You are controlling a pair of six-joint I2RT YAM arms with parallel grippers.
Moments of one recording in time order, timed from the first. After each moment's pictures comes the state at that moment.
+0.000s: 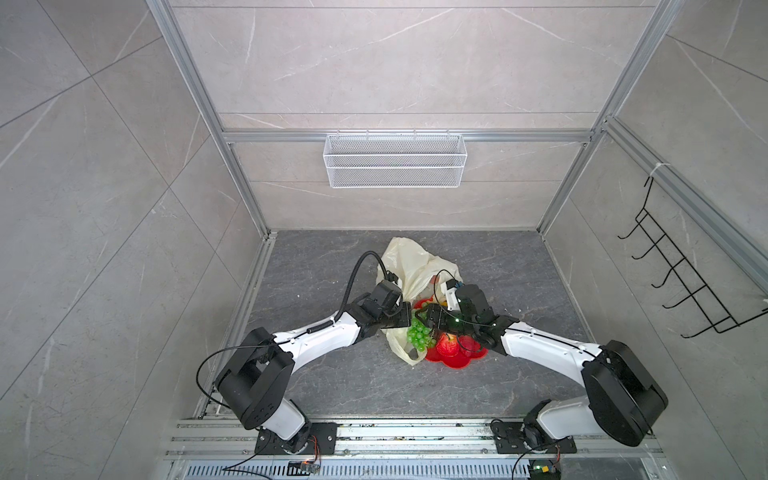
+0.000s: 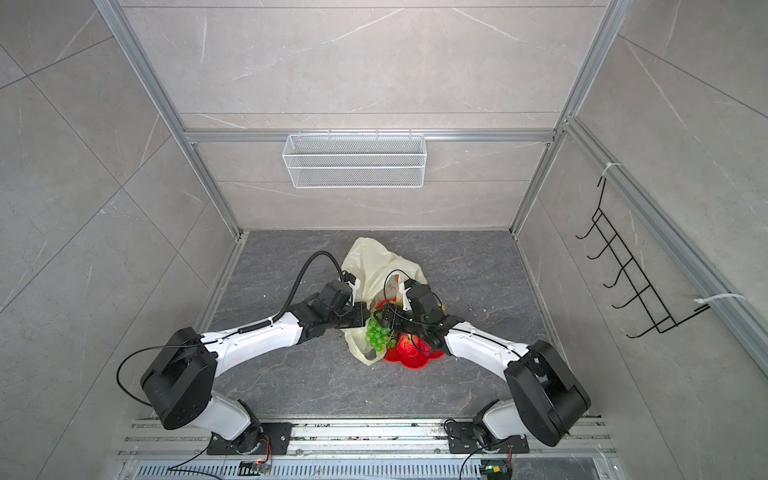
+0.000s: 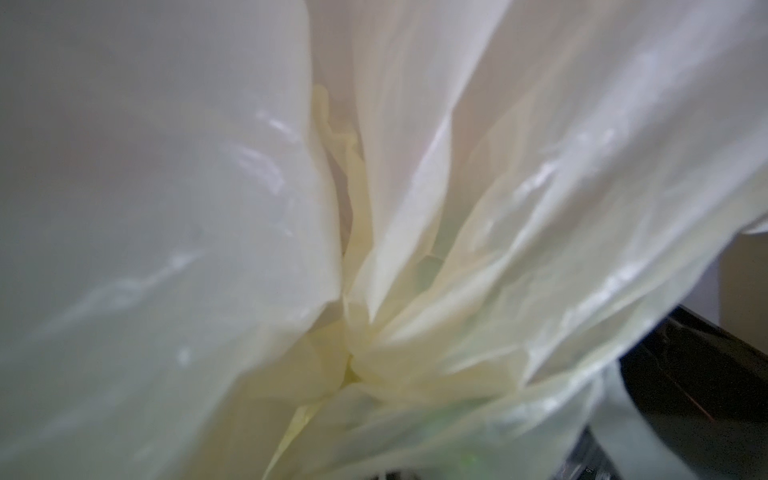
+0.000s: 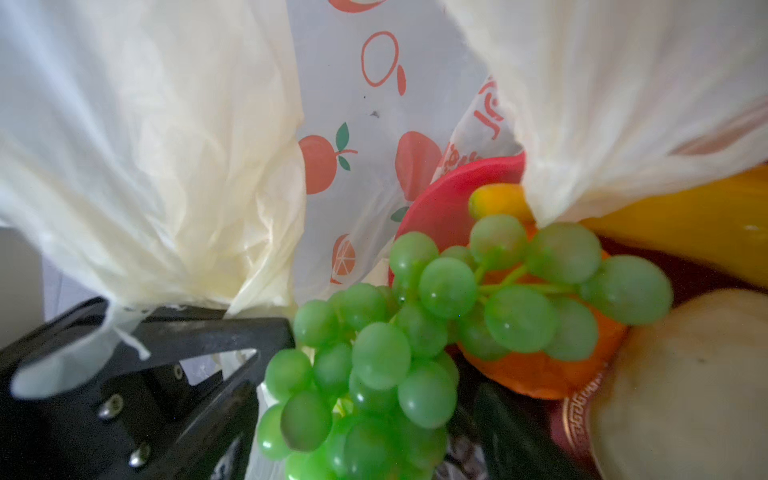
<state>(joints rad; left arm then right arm) -0.78 1.54 0.95 -0.17 0.11 -0.69 0.62 1.41 0.75 -0.03 -0.25 0.73</state>
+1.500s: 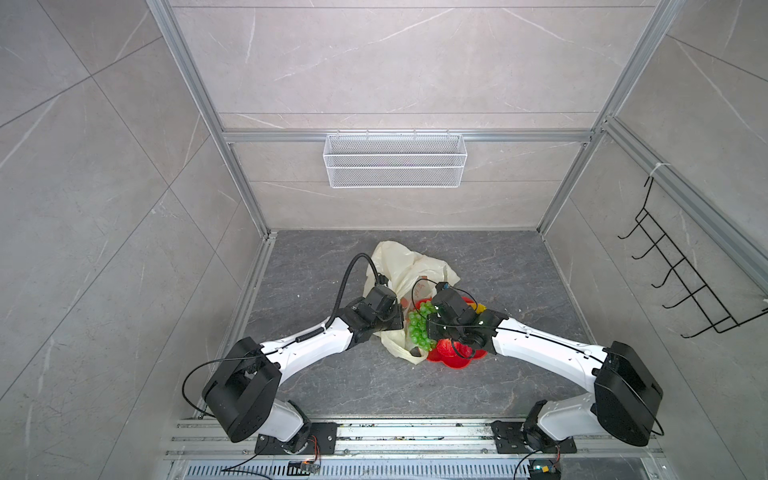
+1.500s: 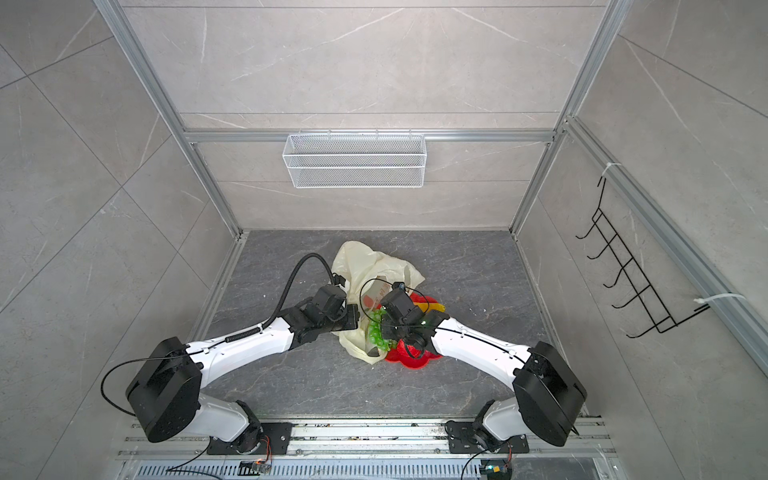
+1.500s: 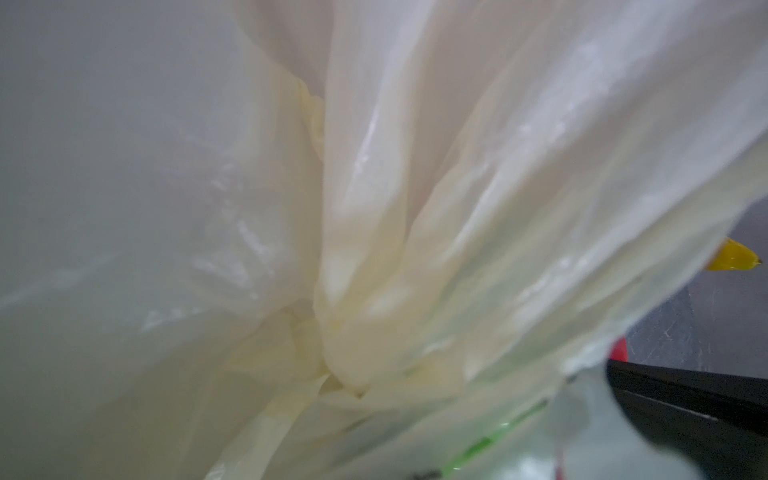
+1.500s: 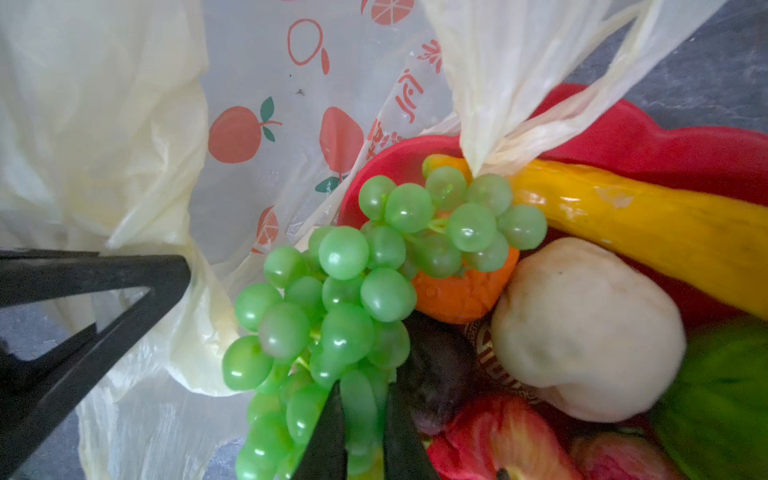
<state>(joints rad) -0.78 1.46 0.89 -0.24 -0.04 -0.70 0.79 1.43 0.92 -0.41 0.14 0.63</state>
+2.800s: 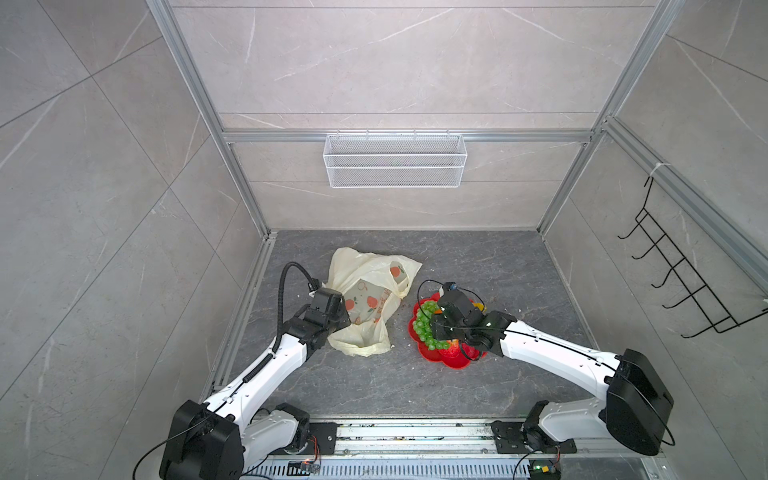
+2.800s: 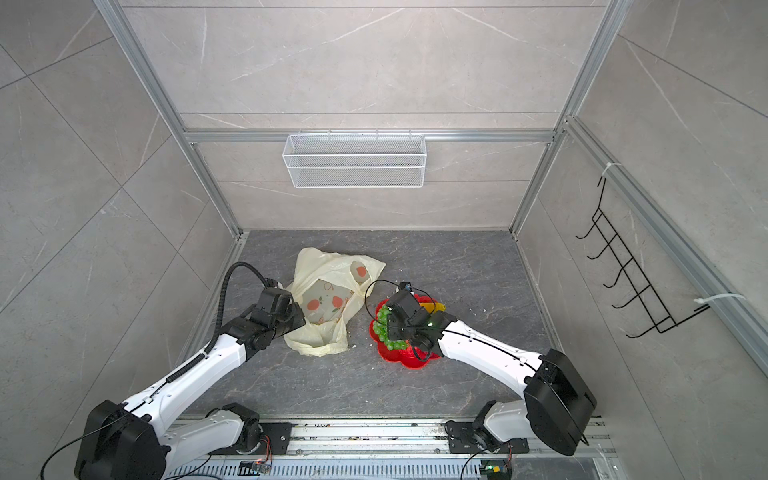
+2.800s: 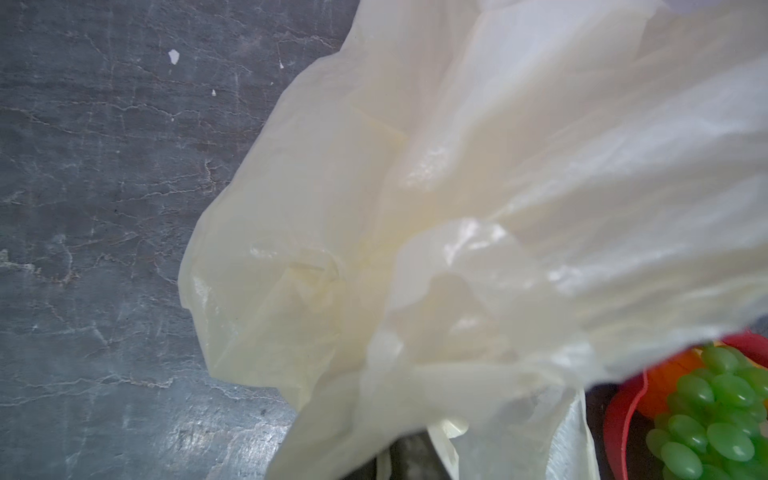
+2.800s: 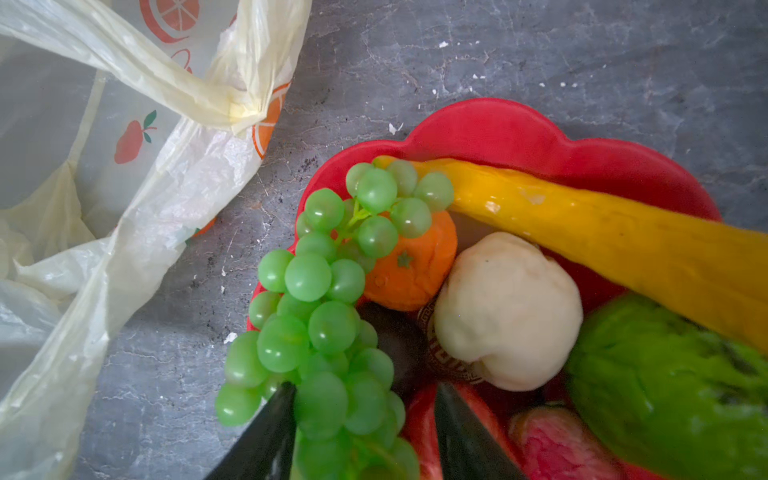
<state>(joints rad) -0.41 1.12 0.71 -0.47 -0.18 -0.70 0.78 1.37 0.90 -0.46 0.18 0.59</state>
